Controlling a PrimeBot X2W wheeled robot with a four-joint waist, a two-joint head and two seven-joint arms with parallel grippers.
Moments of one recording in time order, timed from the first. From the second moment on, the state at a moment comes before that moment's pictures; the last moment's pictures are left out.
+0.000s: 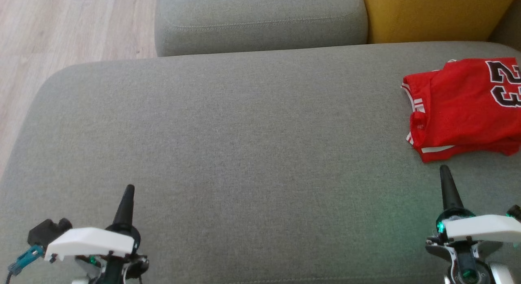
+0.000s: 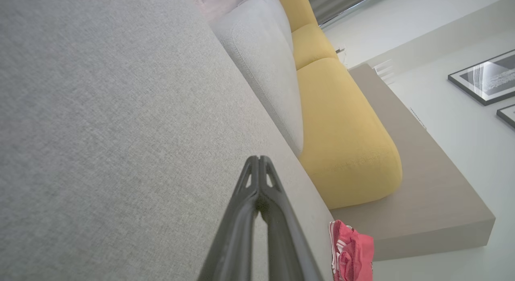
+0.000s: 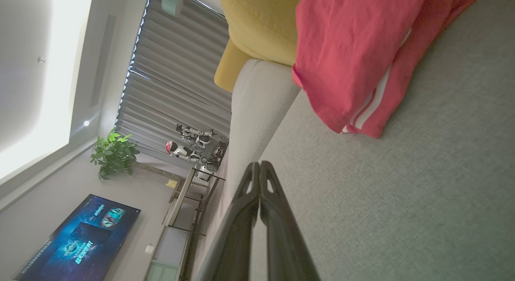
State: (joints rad) left arm 0.01 0.13 -0.11 0.23 -1.17 -0.03 -0.03; right arm 0.02 -0.05 -0.07 0.18 1.11 0.13 0.07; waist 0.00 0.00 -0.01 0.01
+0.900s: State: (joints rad) left arm -0.03 0.09 -0.01 0.26 -1.45 -0.09 0.04; right arm -0.02 -0.05 -0.09 0.24 1.42 0.13 0.08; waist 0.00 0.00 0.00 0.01
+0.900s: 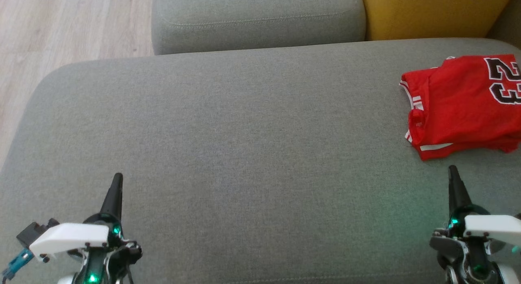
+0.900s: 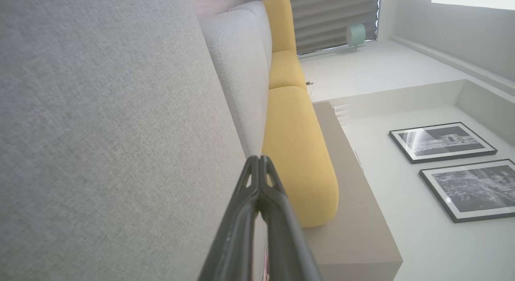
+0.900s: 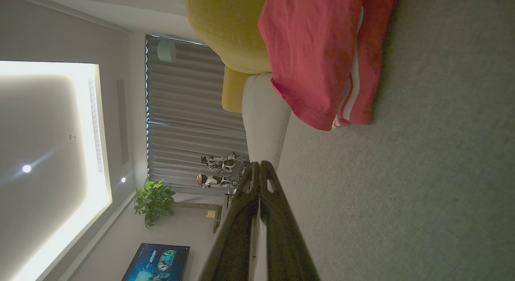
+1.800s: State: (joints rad) left arm -0.05 0.06 0.05 0.27 -1.62 -0.12 0.10; right arm -0.06 -0.05 -0.11 0.27 1.62 0.13 0.09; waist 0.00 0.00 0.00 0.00
